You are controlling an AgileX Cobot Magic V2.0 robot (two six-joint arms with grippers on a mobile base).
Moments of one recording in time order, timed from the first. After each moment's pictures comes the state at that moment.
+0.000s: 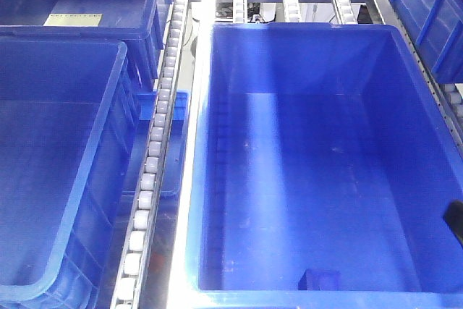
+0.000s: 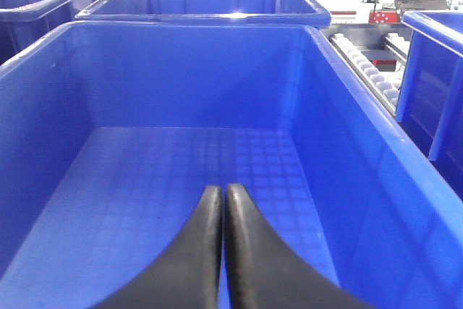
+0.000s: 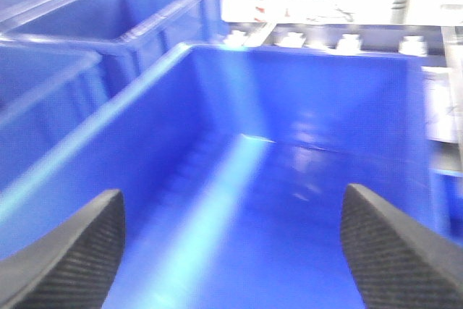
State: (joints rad) left arm -0.02 -0.02 0.03 0.04 0.11 -0.09; right arm 0.44 0.26 -0.42 -0.25 0.40 0.25
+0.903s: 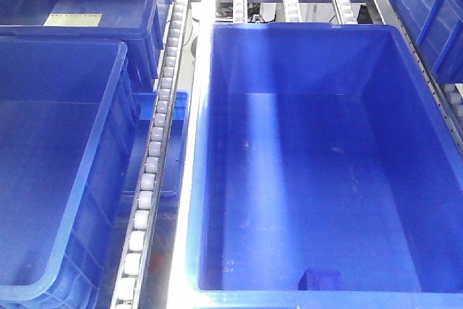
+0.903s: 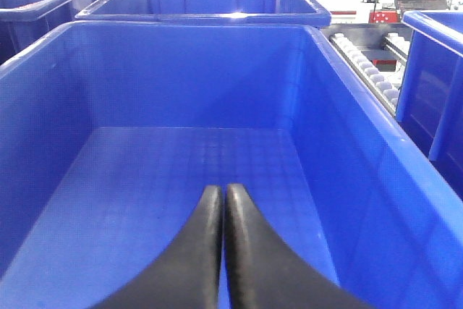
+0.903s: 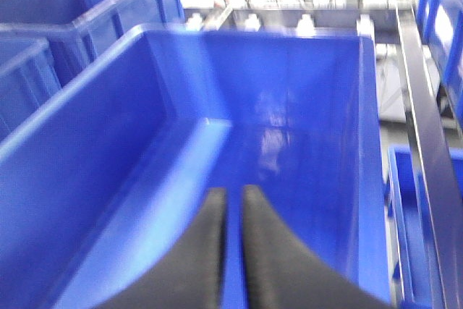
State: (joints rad) left arm -0.02 -0.02 0.03 0.04 0.11 -0.09; right arm 0.44 0.24 -0.42 -0.40 0.45 0.40
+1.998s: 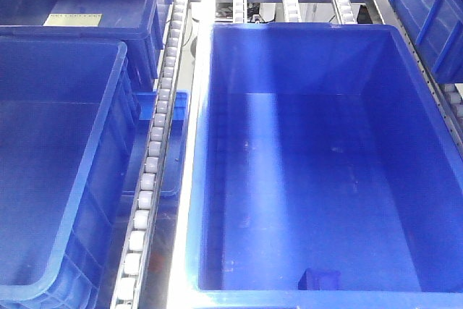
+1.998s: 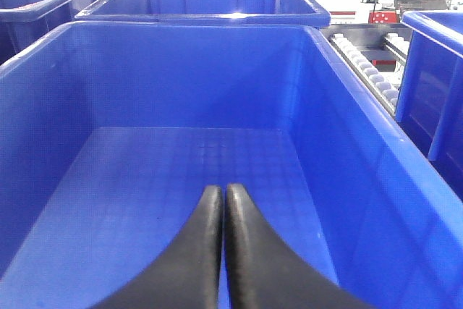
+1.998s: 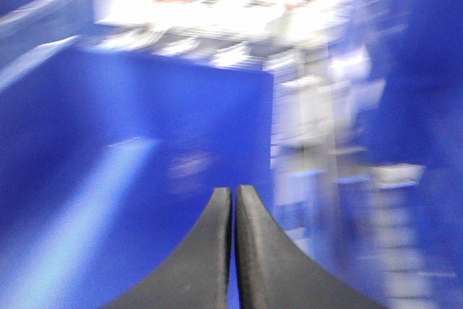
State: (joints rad) left arm -0.02 -0.02 0.03 0.04 0.11 -0.09; right arm 0.02 0.24 -0.42 -0.11 0.35 -0.04
